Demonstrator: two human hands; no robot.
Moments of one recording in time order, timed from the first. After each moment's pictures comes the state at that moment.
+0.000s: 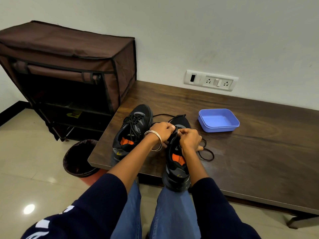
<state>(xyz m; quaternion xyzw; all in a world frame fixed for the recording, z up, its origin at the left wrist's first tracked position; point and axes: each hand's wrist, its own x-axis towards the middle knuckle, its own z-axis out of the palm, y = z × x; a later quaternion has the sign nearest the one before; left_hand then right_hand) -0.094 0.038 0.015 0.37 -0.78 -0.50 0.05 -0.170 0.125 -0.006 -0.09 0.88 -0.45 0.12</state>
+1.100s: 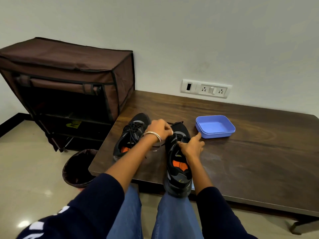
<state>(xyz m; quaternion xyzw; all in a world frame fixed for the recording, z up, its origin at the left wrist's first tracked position) -0.096 0.022 0.044 0.34 -0.88 -0.33 0.09 -0.183 0.140 -0.006 -0.09 0.88 -0.43 0.17</state>
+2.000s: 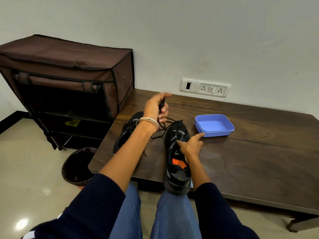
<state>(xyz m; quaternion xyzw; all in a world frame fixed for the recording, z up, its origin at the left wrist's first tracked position) -0.089 0.026 0.100 0.20 -0.48 -0.79 0.31 -0.188 0.139 -0.019 -0.10 0.86 -0.47 0.18</state>
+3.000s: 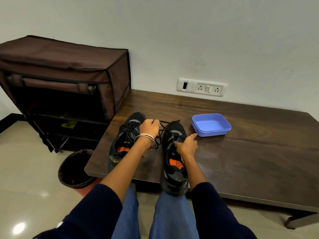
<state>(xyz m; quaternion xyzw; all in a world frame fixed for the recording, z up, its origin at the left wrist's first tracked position) -0.095 0.021 0.030 0.46 -0.70 -0.50 0.22 -0.194 0.132 -0.029 -0.10 0.87 -0.44 0.18</state>
